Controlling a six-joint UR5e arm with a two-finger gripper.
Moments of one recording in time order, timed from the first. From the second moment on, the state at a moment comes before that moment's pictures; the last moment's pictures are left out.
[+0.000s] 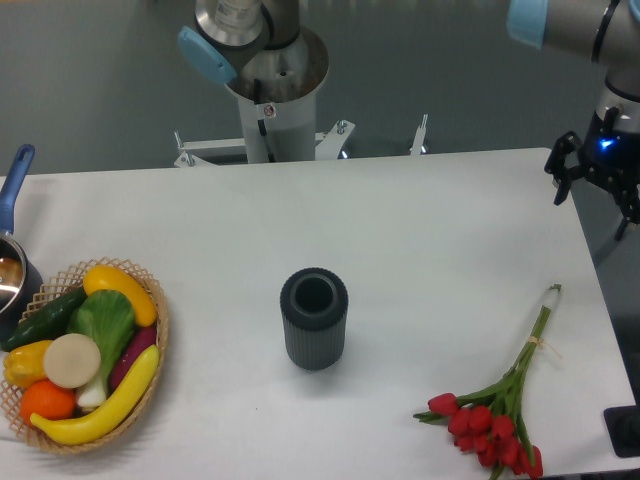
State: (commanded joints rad) arm 2.96 -1.94 -1.38 -1.18 1.36 1.81
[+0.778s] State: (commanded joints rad) arm 2.94 -1.95 -1.48 -1.03 1.29 1.54
